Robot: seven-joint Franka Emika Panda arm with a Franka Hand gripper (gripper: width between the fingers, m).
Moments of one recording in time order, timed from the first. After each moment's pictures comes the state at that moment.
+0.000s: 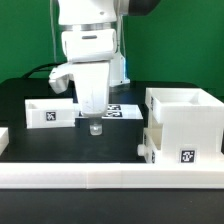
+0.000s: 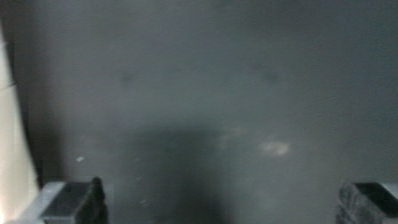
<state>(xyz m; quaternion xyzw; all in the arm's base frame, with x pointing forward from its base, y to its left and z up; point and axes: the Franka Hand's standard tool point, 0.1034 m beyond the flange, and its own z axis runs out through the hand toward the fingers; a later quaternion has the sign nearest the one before) 0.550 -0.049 0.057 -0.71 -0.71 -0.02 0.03</state>
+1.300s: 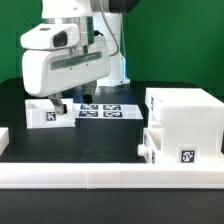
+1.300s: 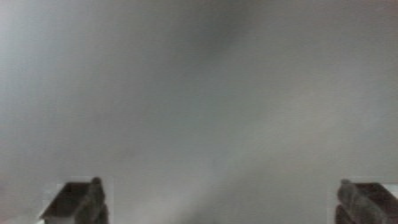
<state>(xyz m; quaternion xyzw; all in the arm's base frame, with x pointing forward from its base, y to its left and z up) 0.470 -0.083 0.061 -0.92 -0.40 -0.02 0.03</state>
